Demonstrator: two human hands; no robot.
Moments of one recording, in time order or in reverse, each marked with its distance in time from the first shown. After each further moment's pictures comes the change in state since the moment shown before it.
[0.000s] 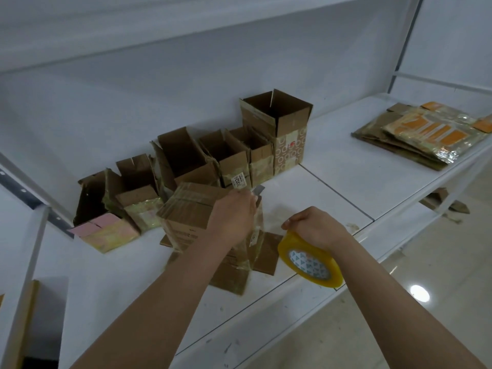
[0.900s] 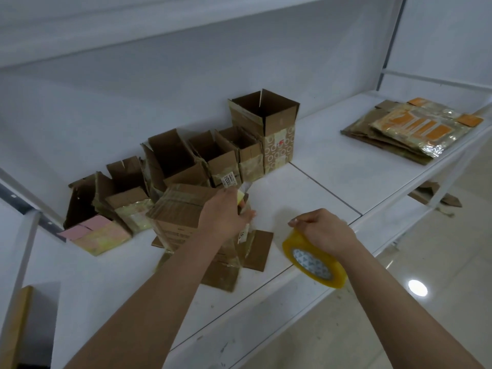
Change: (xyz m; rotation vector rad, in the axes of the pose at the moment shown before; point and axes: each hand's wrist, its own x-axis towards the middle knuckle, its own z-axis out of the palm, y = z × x) left_hand 0.001 0.005 0.009 -0.107 -0.022 -0.078; right_hand -0.018 0.035 -0.007 0.039 0.117 0.021
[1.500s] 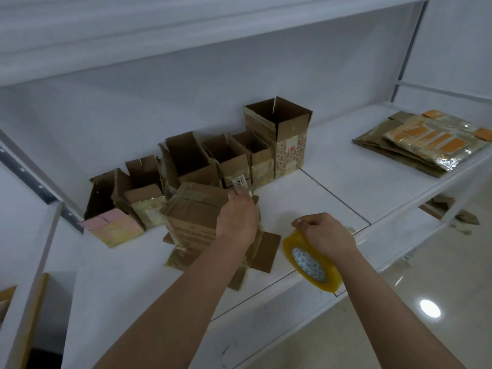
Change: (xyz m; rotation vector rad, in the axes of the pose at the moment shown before) left_hand -0.016 0.022 0.007 0.091 0.086 -0.136; right_hand -0.001 -0.006 0.009 0.051 0.061 -0.022
